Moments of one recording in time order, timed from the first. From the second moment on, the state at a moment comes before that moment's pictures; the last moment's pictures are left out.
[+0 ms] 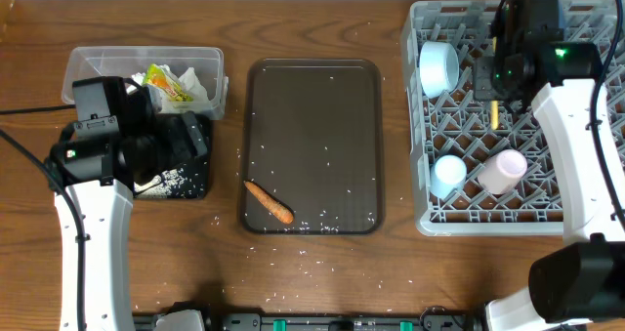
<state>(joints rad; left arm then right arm) 0.20 1.28 1.22 -1.07 0.30 -0.28 0.04 1.71 1.65 -1.03 0.14 0.05</state>
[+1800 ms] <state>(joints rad) 0.20 1.28 1.22 -1.07 0.30 -0.28 0.14 1.16 1.41 -1.01 -0.18 -0.05</state>
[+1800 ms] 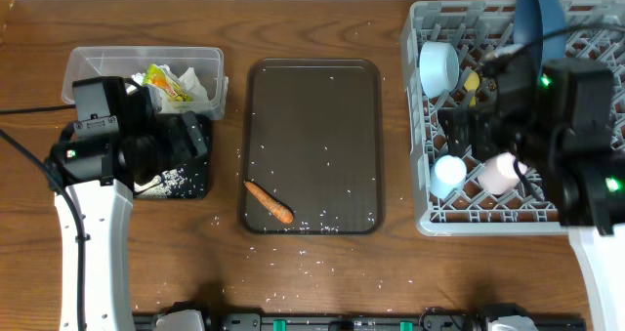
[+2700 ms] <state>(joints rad) 0.20 1.28 1.22 -1.07 0.30 -0.28 0.14 1.04 1.41 -1.24 -0.05 -0.01</state>
